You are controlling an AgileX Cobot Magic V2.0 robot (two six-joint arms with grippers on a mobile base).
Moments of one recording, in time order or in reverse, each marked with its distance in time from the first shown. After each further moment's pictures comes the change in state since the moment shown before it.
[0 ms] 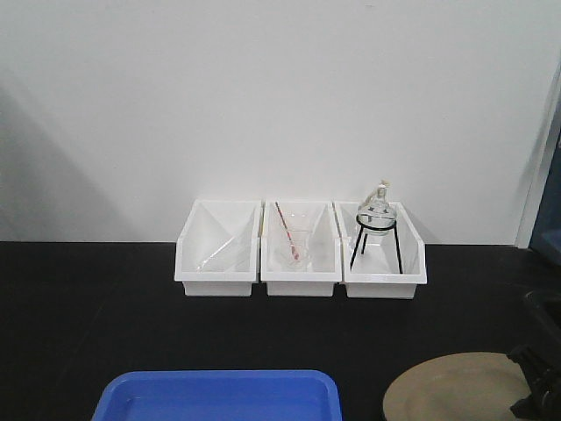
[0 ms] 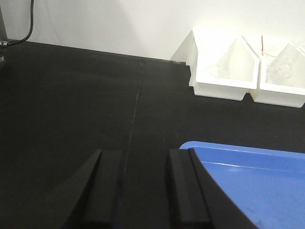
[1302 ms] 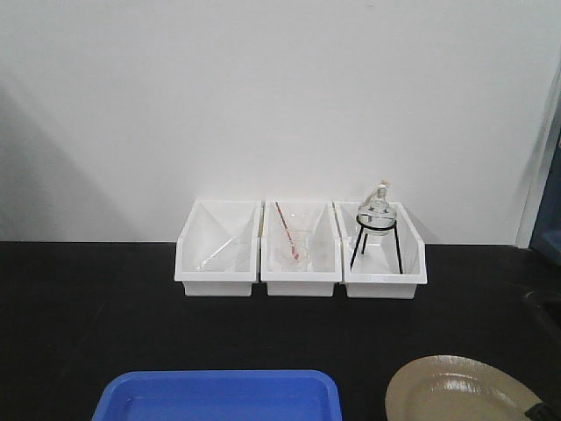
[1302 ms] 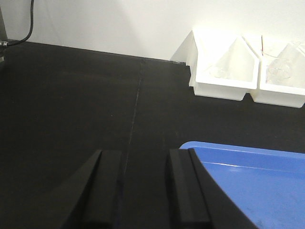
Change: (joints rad) left arm 0.000 0.000 0.000 0.000 0.000 0.000; right arm -0.004 0.002 0.191 -0.048 -0.134 0.112
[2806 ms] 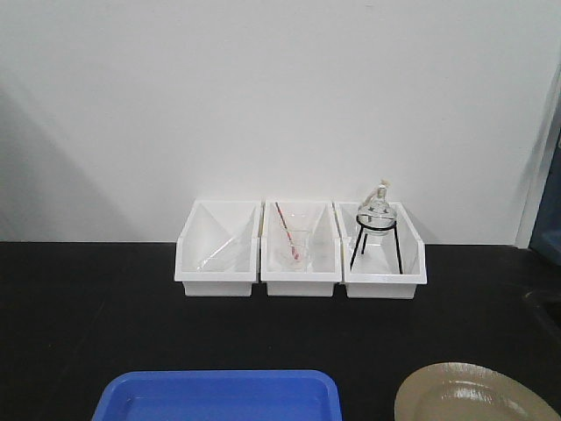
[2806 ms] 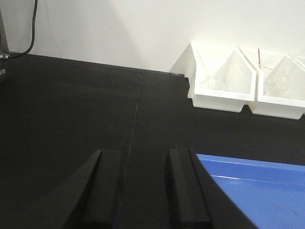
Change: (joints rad) left arm 0.000 0.000 0.000 0.000 -0.044 0.000; right arm -0.104 -0.438 0.180 -0.181 0.113 0.060
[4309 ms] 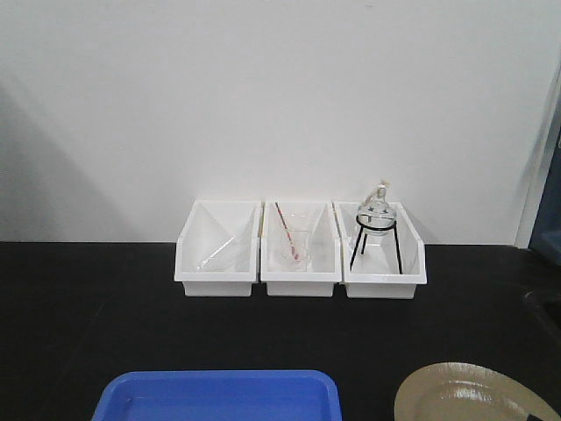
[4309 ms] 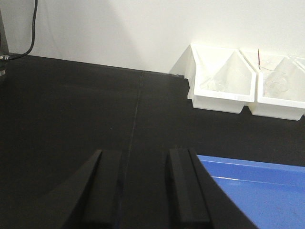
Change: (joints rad) left arm 0.000 0.000 0.000 0.000 -0.002 0.000; right arm 0.320 -0.137 0.004 -0.259 -0.222 -0.067
